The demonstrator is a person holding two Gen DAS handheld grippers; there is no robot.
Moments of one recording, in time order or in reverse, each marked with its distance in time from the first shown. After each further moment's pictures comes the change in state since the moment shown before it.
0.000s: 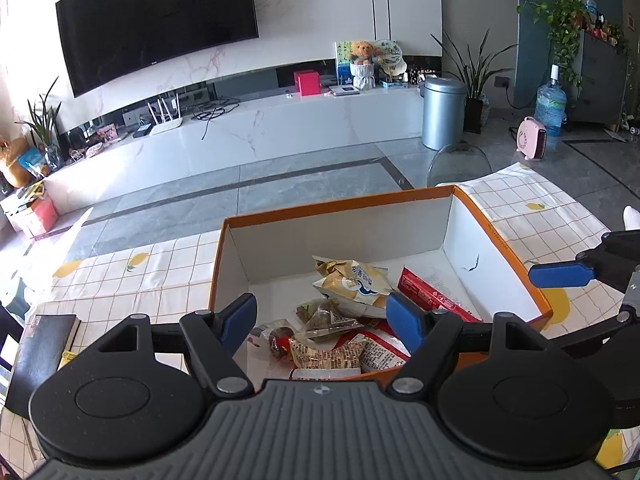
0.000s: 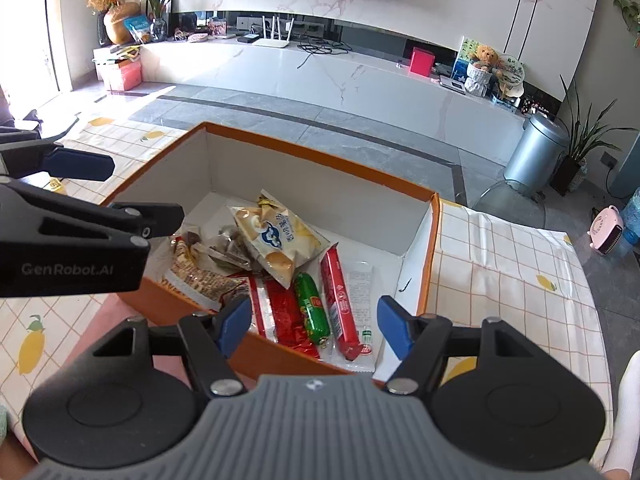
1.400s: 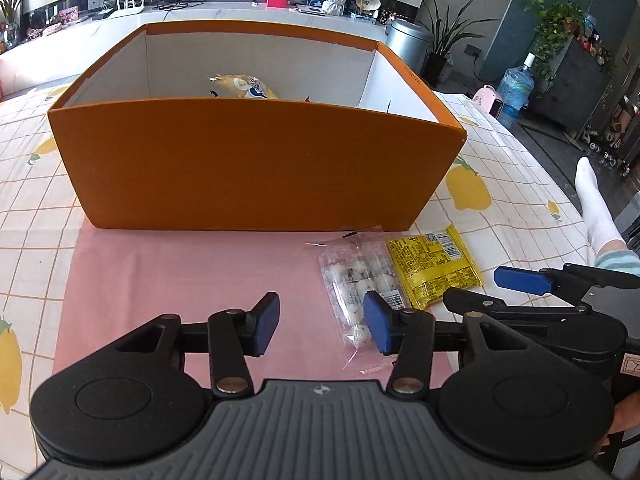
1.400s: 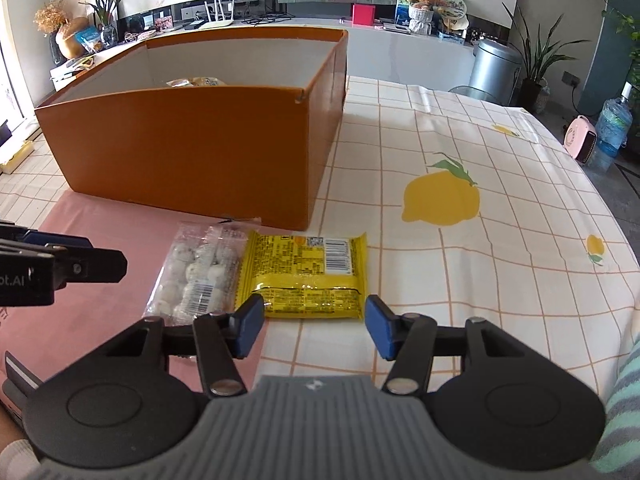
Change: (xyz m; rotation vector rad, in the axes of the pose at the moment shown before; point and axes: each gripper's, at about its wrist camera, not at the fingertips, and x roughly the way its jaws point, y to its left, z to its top) left arm 0.024 -0.058 -0.118 -0.195 0.207 -0.230; right arm 0.013 -0.049 -0.162 0.193 0.079 -0.047
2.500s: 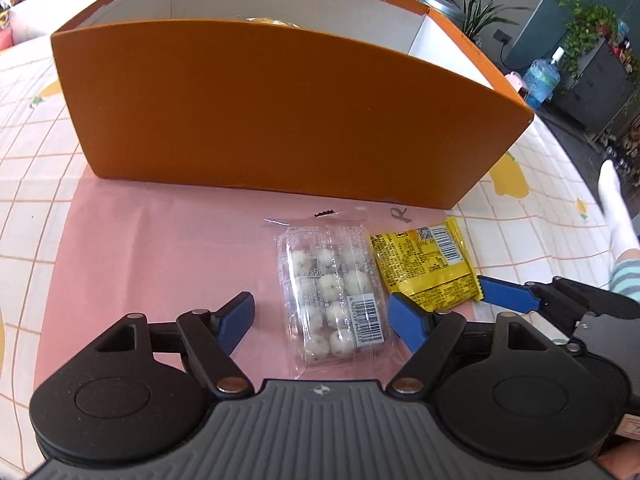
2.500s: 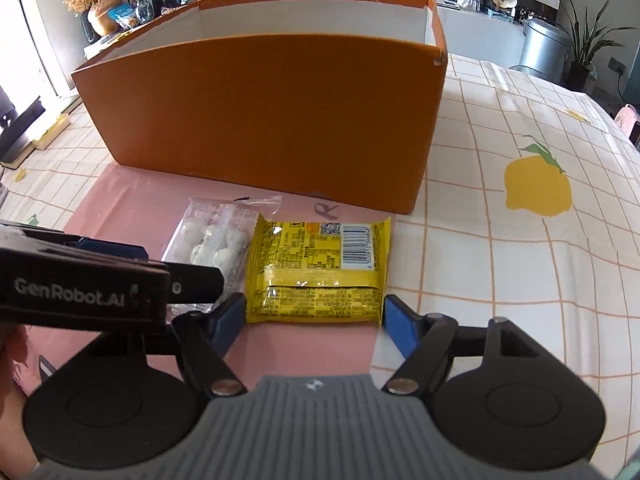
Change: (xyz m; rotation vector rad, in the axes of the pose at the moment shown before) left arm 0.029 0.021 0.002 -0.084 0.119 0.028; right arm 0.030 0.043 0.003 -0.023 0.077 0.134
